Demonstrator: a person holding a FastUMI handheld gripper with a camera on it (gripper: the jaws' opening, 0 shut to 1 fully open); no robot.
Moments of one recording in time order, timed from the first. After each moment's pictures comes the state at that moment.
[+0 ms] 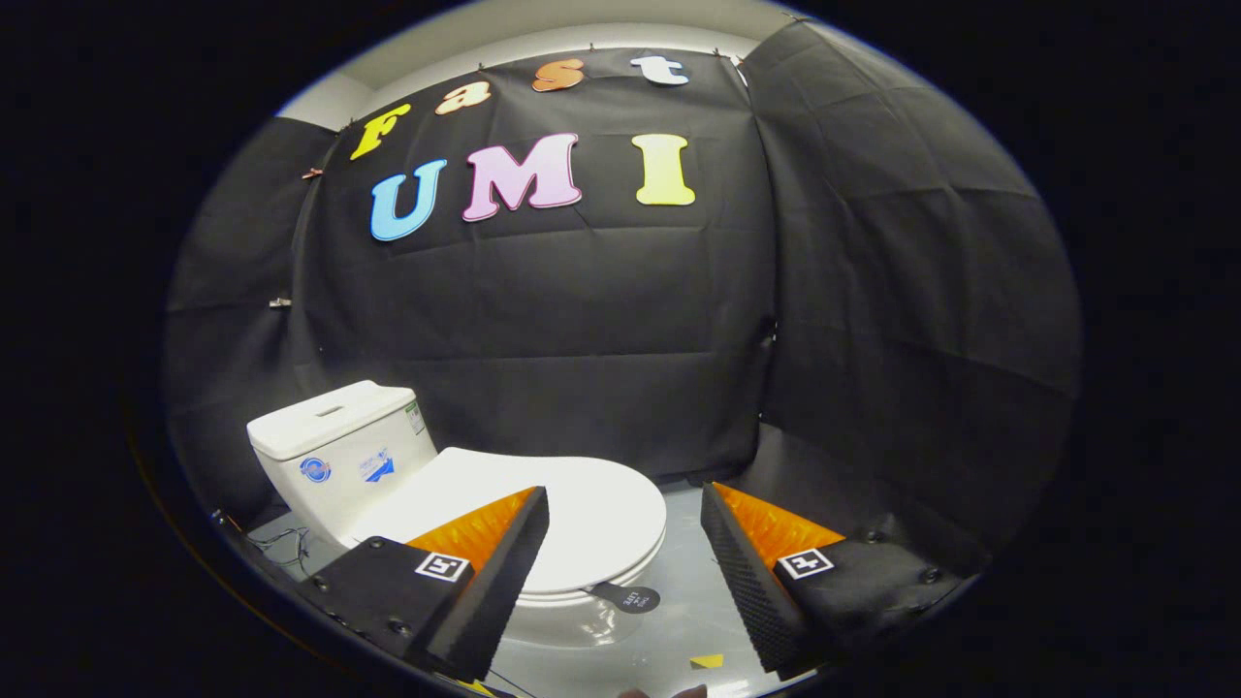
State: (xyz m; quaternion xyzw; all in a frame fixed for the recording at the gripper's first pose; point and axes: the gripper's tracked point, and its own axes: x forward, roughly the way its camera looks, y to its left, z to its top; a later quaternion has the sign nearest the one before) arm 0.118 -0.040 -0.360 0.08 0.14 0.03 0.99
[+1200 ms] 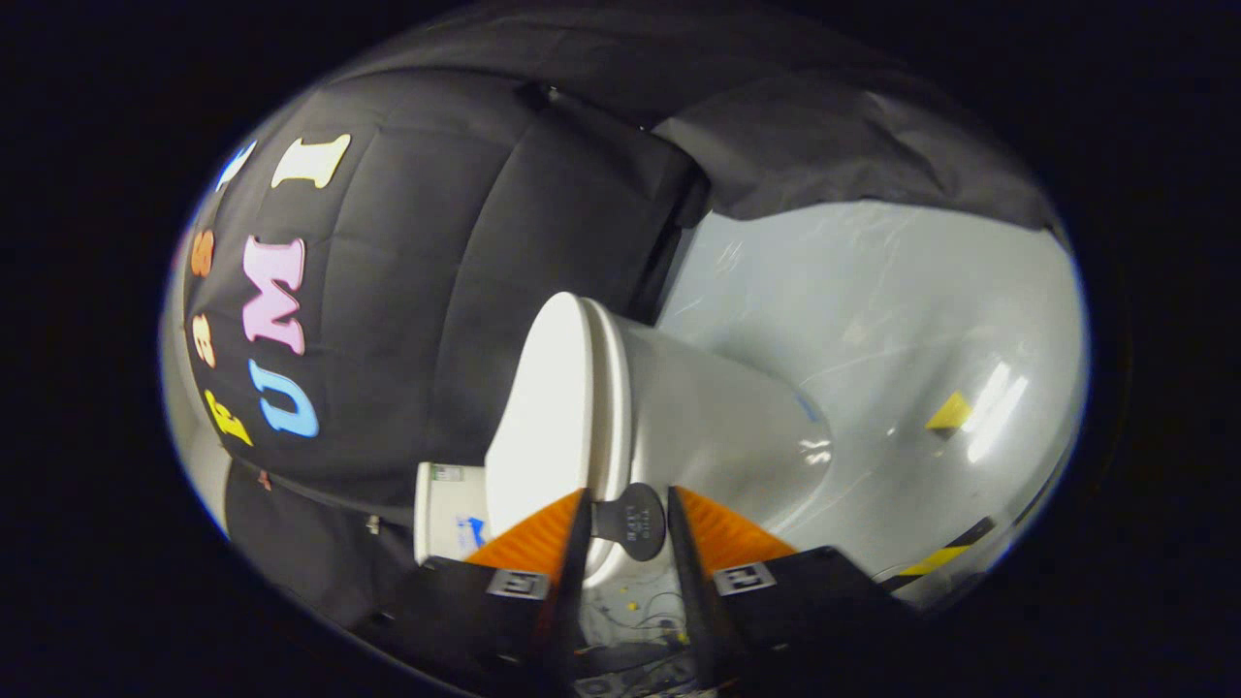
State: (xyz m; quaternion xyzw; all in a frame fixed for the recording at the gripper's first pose) arm 0.123 -0.032 -0.569 0.58 0.39 0.00 0.71
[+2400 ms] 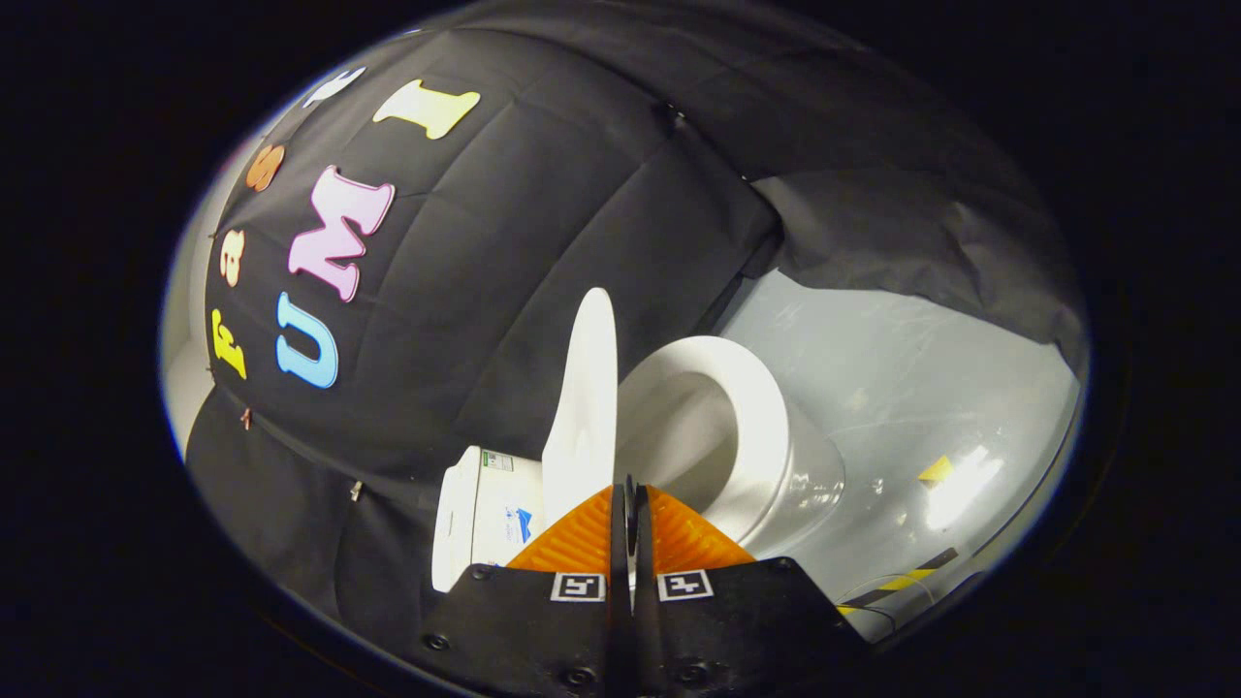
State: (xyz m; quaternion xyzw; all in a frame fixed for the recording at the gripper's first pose) arm 0.148 0.009 -0.378 0.45 0.35 0.03 0.82
